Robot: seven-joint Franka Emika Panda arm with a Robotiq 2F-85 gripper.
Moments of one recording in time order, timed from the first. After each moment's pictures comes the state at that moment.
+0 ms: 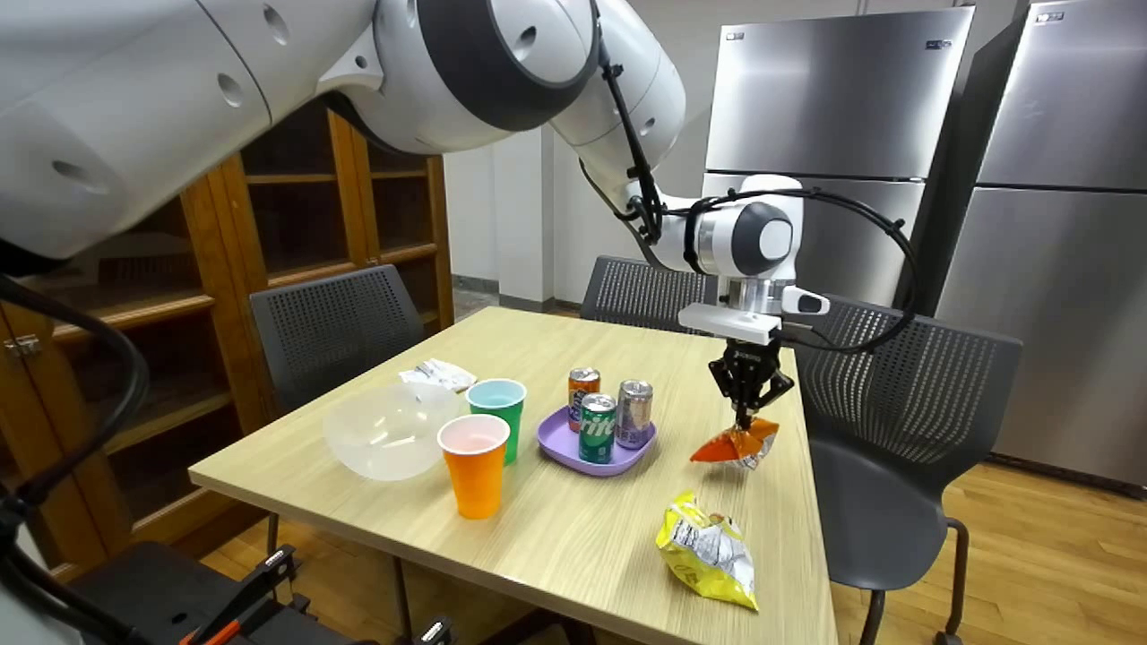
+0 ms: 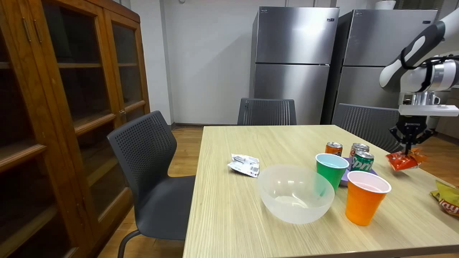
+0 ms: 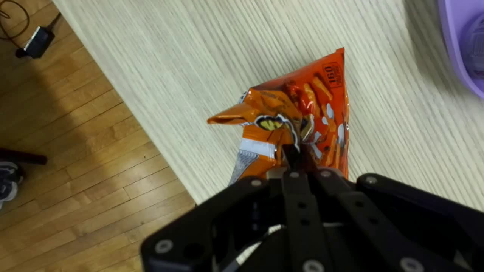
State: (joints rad) arm -0.33 0.96 -0.18 -1.22 0.04 2.08 0.00
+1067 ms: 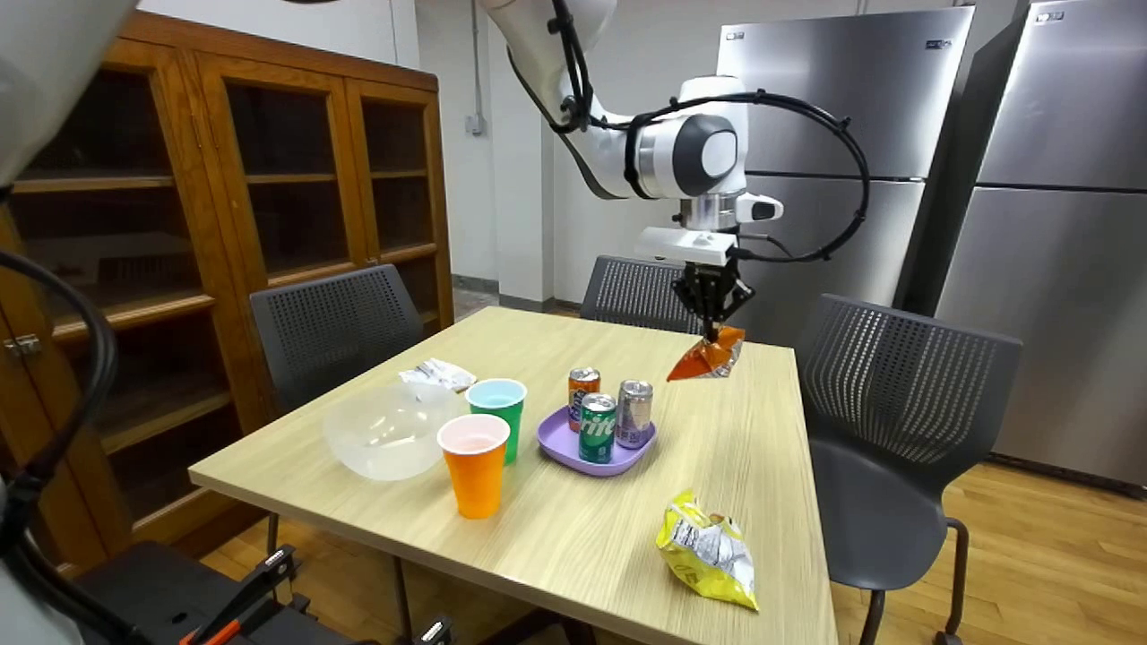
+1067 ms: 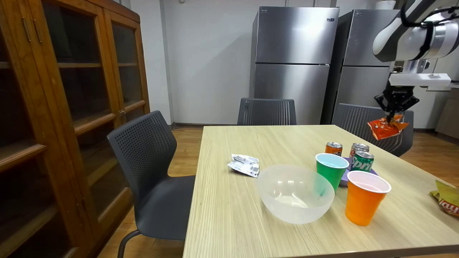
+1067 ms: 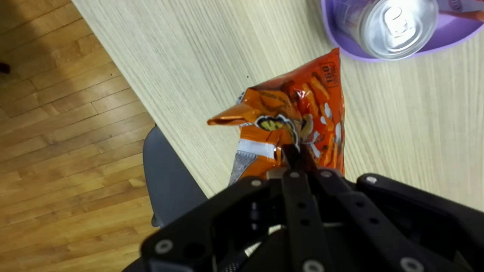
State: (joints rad) arm -0.22 0.62 -0.17 -1.56 0.03 2.33 -0.03
